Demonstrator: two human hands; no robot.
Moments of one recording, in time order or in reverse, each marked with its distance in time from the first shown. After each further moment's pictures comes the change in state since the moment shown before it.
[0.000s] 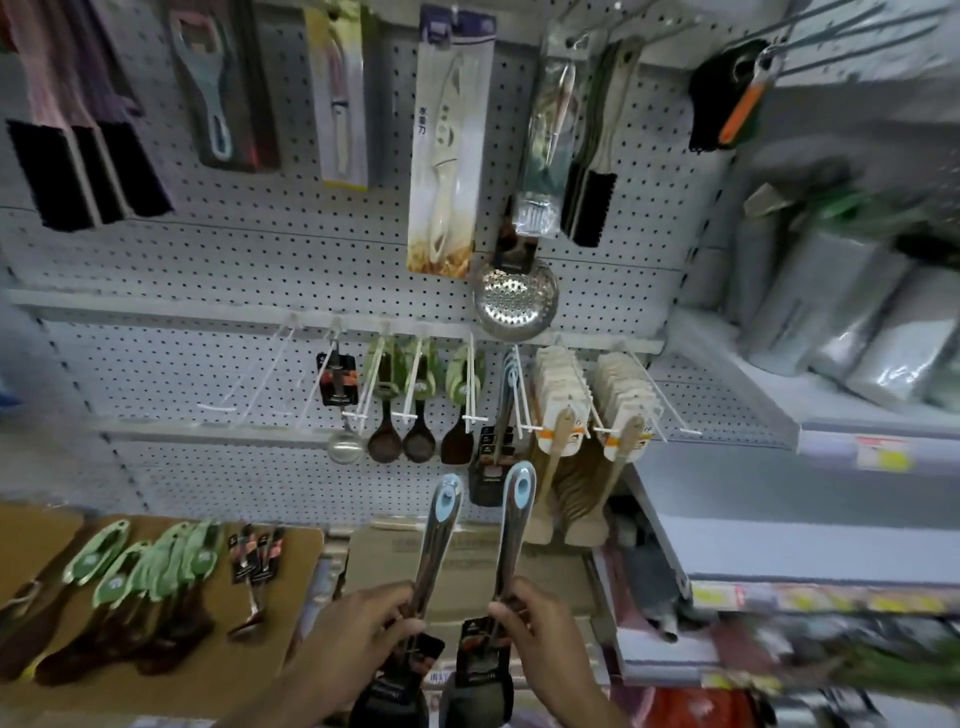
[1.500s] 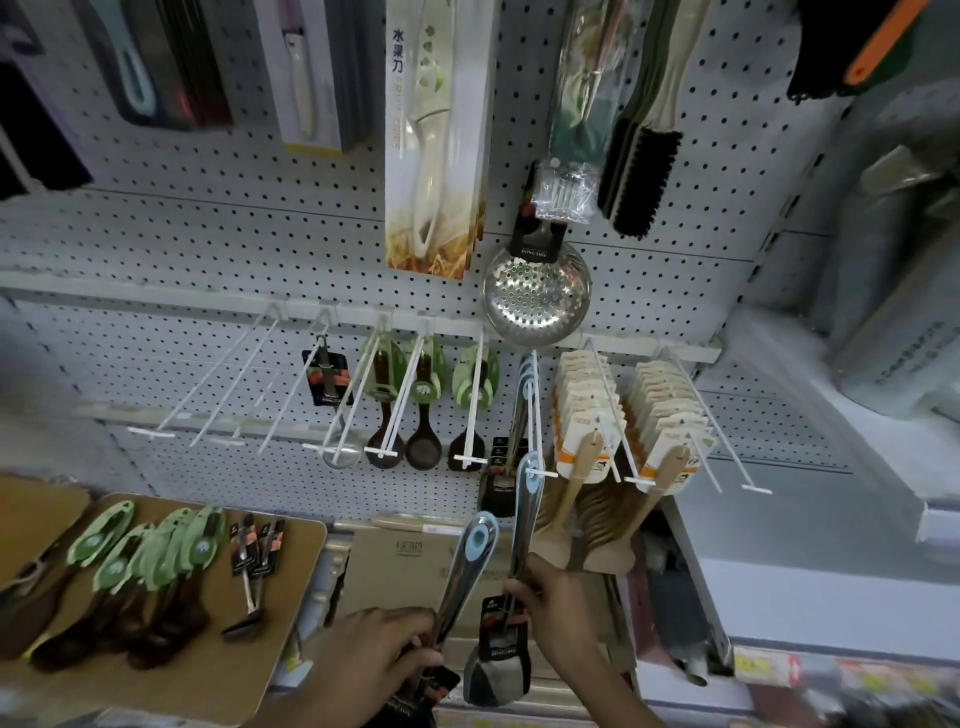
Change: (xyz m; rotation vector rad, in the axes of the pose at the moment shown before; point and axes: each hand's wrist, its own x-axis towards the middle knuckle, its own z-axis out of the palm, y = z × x) left_hand 0.086 -0.010 0.022 0.182 -0.139 -0.064; right_hand 0.125 0.056 -0.007 0.019 -0.075 0.114
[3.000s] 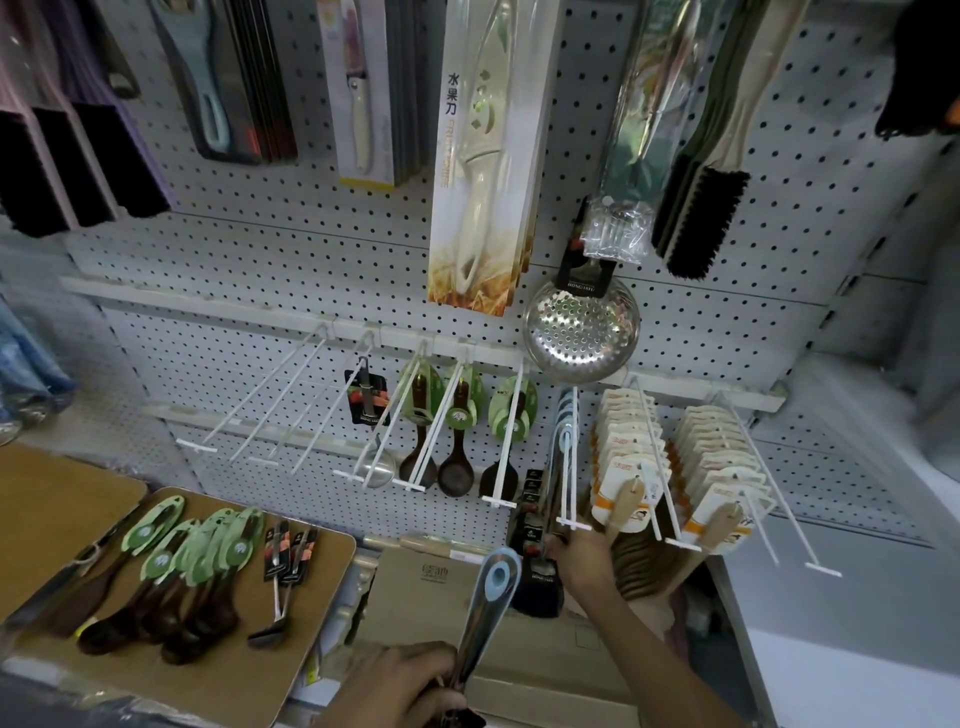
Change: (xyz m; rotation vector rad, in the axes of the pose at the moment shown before) left_hand 0.001 0.011 -0.001 -0.163 0.092 -0.044; right_hand 0.119 -0.013 -0.016 -0.164 0.113 0.126
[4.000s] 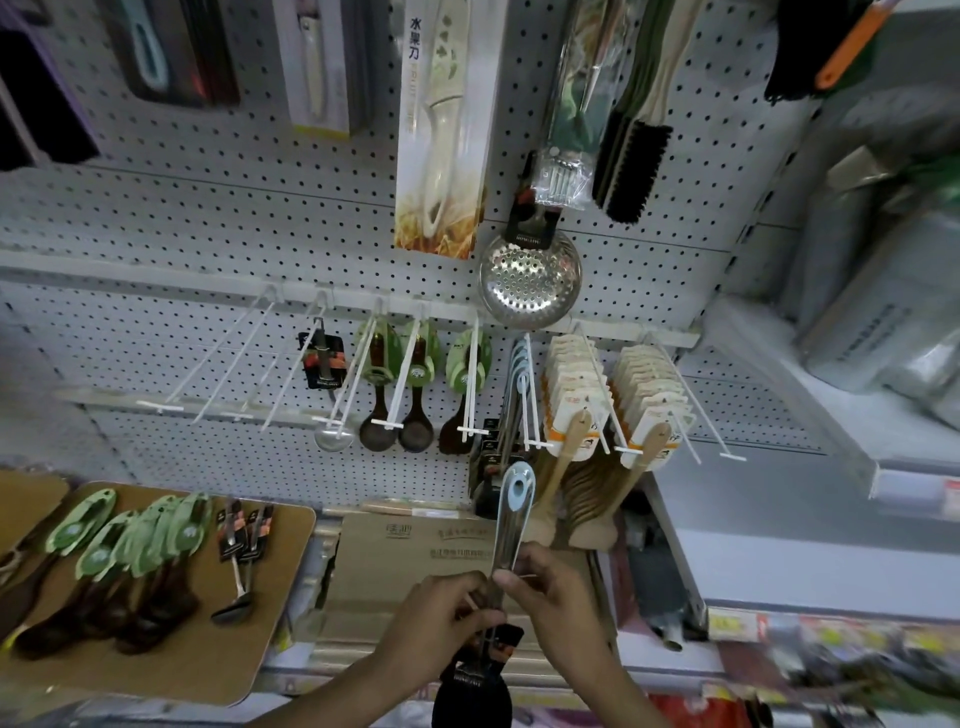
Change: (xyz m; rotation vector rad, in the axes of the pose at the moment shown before) left_hand 0.014 0.029 0.042 -0.386 0.015 0.103; right_hand -0.188 -0.020 -0.027 0.517 -0.109 -0.205
